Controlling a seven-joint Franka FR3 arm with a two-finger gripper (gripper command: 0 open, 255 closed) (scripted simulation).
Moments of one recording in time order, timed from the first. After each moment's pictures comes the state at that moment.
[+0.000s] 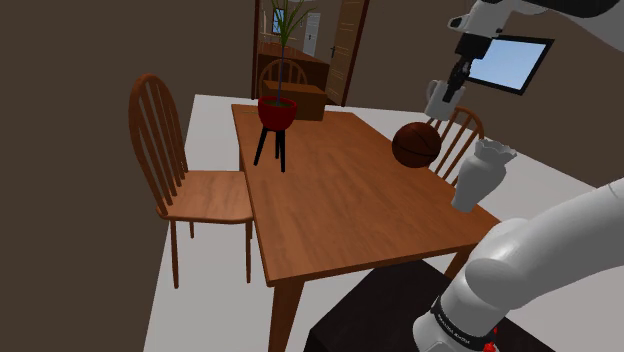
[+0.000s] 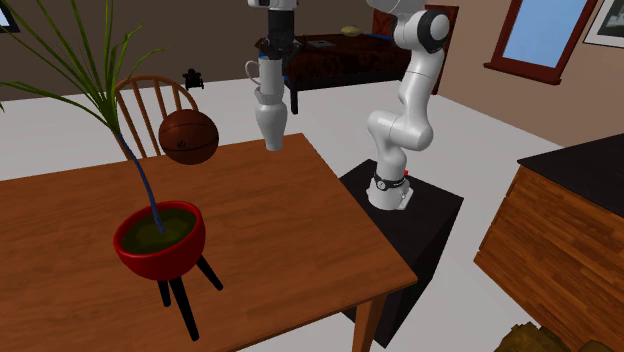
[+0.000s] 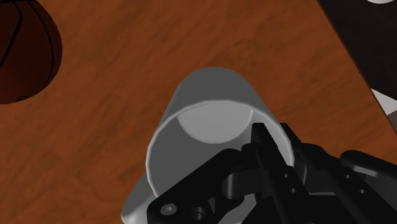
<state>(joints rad) -0.09 -0.45 -0.45 -1.75 -0.17 1.39 -0.97</state>
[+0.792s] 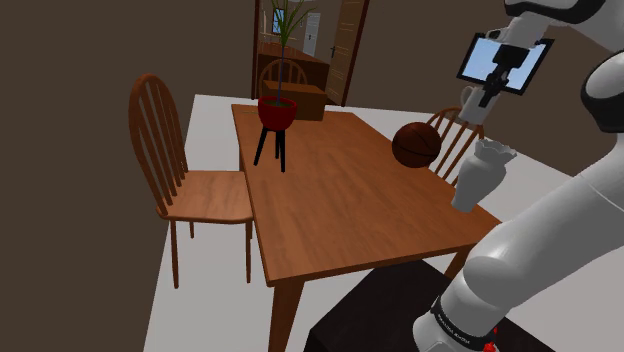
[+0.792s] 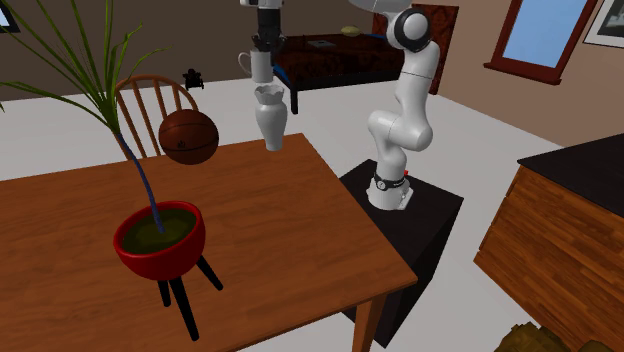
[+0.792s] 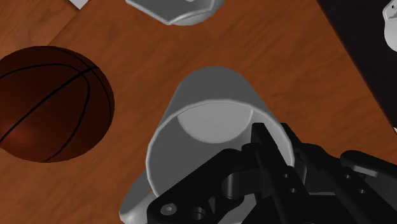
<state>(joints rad) -0.12 -0.27 -0.76 -1.56 -0.15 1.40 -1.33</state>
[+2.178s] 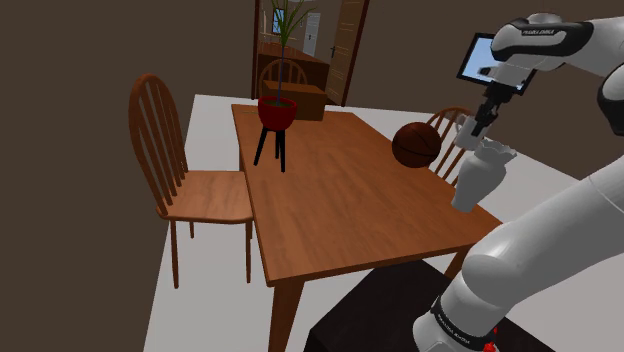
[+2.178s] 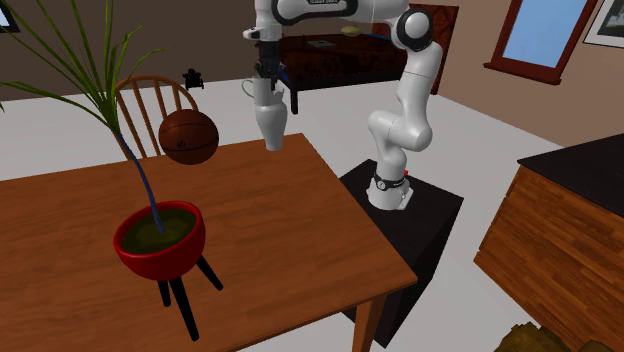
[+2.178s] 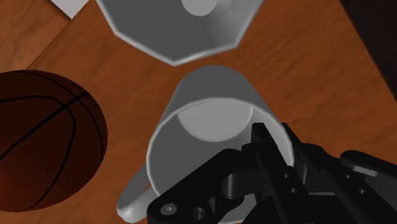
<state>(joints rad) -0.16 -0.33 -0.81 -1.84 -0.19 1.65 -1.36</state>
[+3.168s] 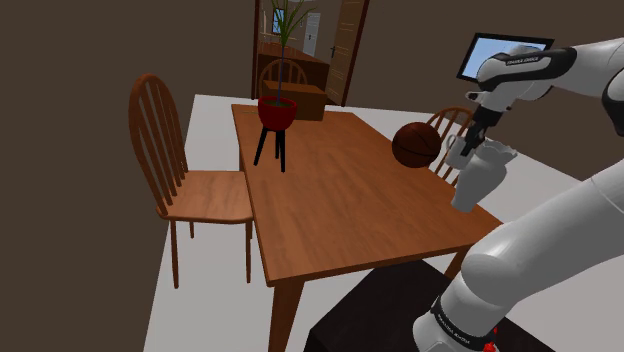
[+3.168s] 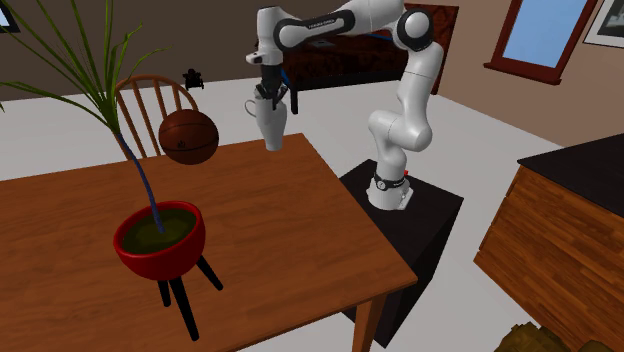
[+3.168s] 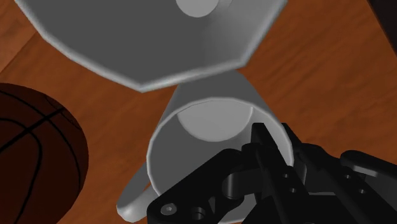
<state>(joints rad) -0.17 -0.34 -0.83 -2.05 -0.21 1.85 -1.36</state>
